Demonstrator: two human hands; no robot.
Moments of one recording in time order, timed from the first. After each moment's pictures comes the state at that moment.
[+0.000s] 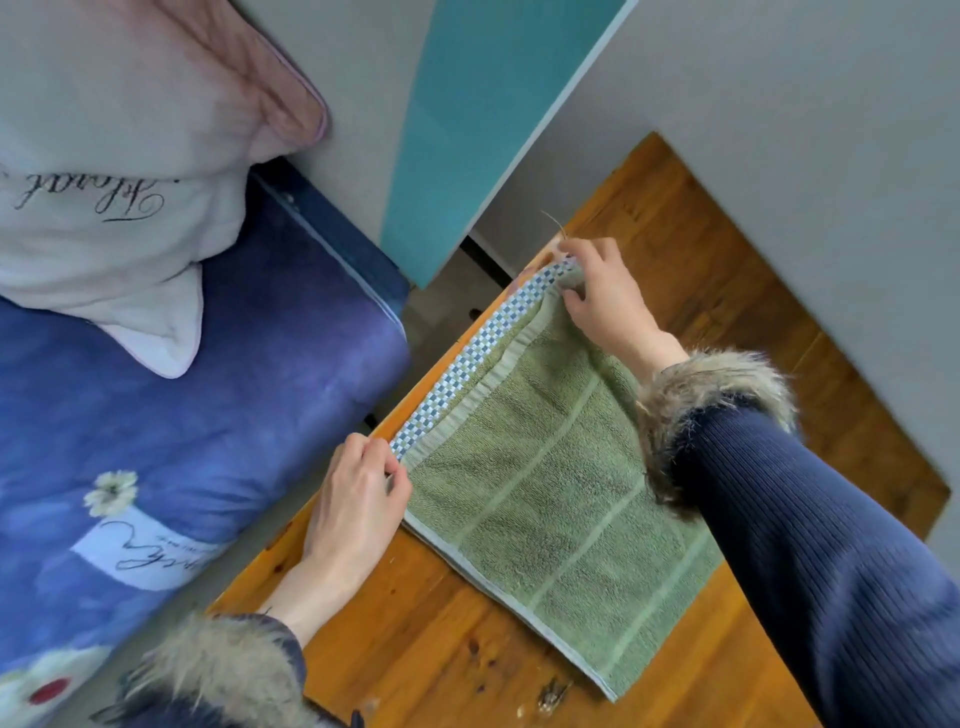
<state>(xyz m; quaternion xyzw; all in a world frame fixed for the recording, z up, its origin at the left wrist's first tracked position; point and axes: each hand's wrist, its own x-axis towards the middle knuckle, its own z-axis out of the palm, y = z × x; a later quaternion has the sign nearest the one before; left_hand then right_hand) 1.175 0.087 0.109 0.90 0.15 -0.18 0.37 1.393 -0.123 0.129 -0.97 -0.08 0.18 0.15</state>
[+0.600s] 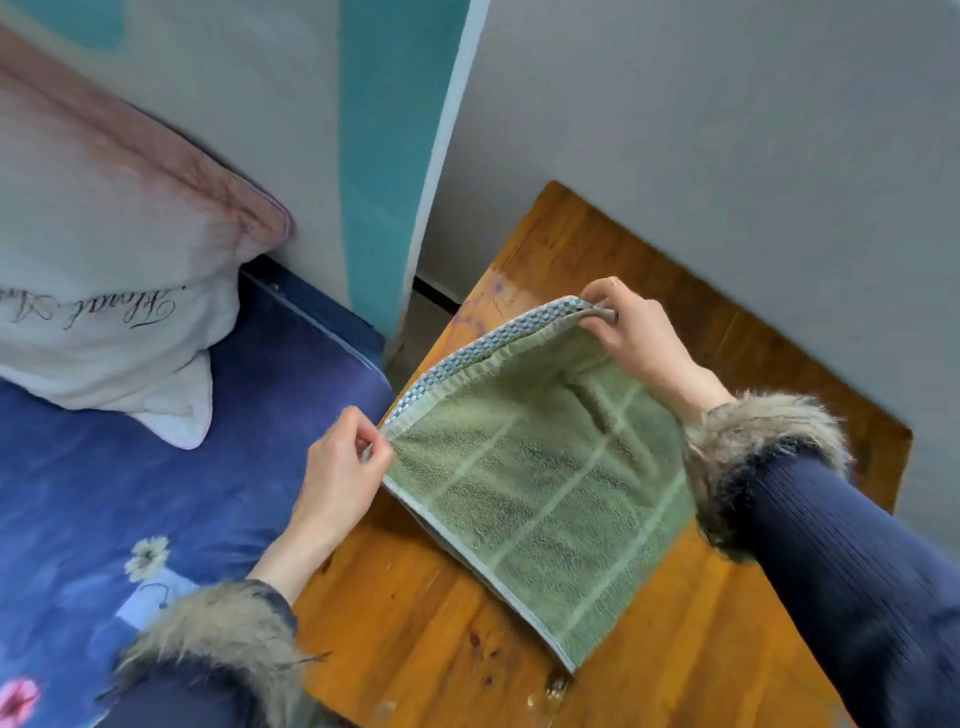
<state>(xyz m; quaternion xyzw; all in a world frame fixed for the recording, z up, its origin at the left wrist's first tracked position) 1.208 0.087 0.166 0.87 0.15 -0.13 0.46 1.337 -0.202 0.213 -0.96 -0.02 0.10 0.25</state>
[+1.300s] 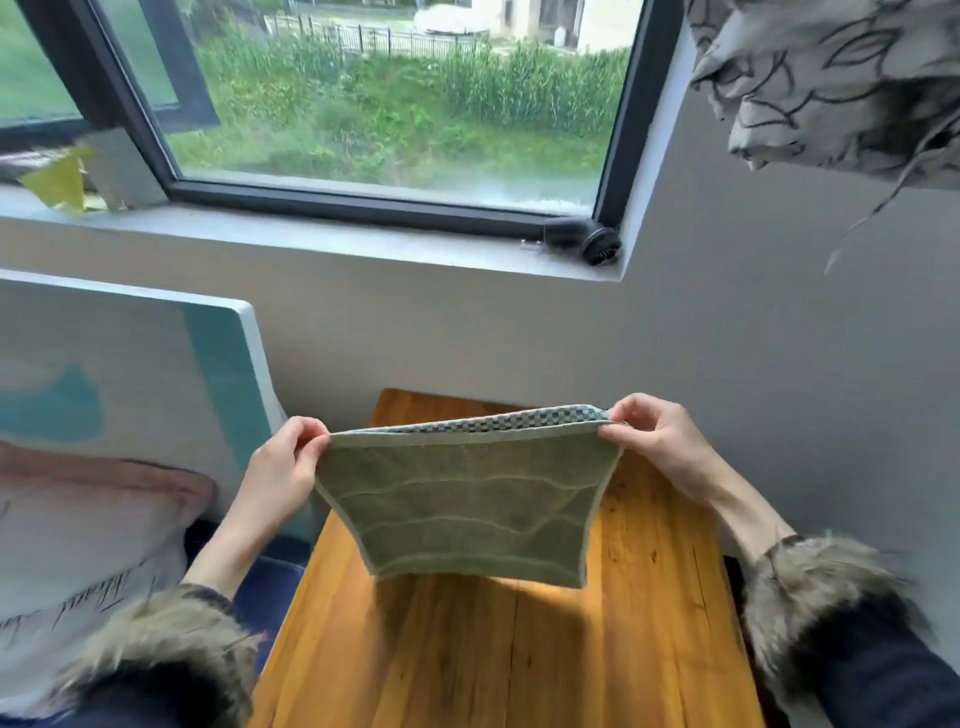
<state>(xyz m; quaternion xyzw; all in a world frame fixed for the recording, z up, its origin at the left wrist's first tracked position) 1.223 -0.014 0.397 0.90 -0.12 0.04 0.42 1.111 -0.372 0.418 -0.81 0.11 -0.07 0.57</state>
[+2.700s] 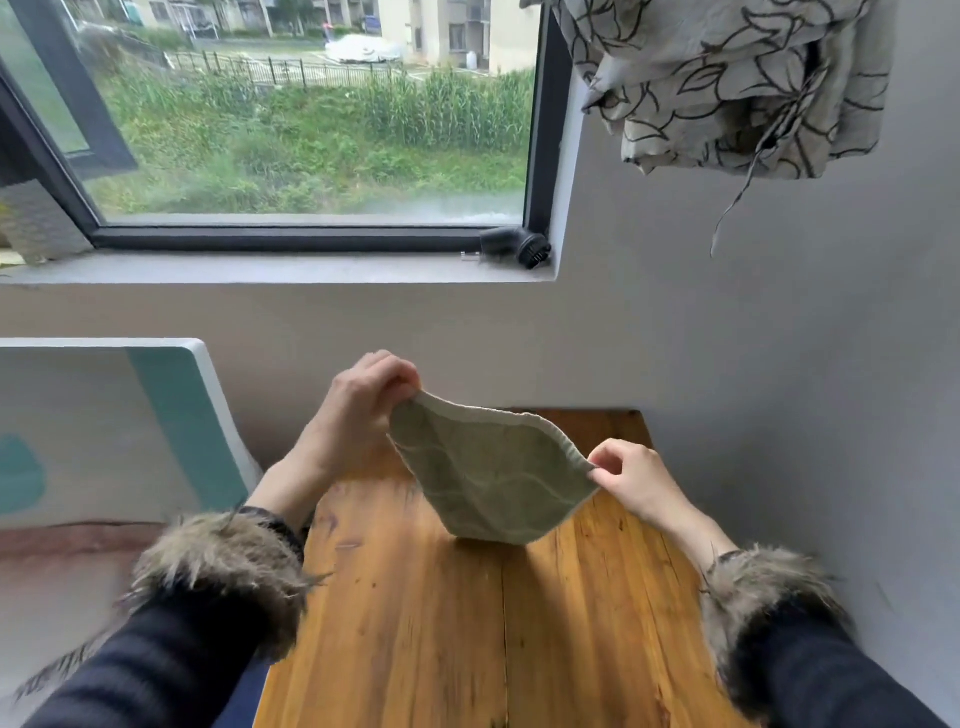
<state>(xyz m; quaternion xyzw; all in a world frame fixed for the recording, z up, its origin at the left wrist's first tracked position) 1.226 -0.090 0.460 0.79 -0.47 0.11 0.39 1.052 -0.353 0.382 -0.92 0.25 -0.05 0.31</state>
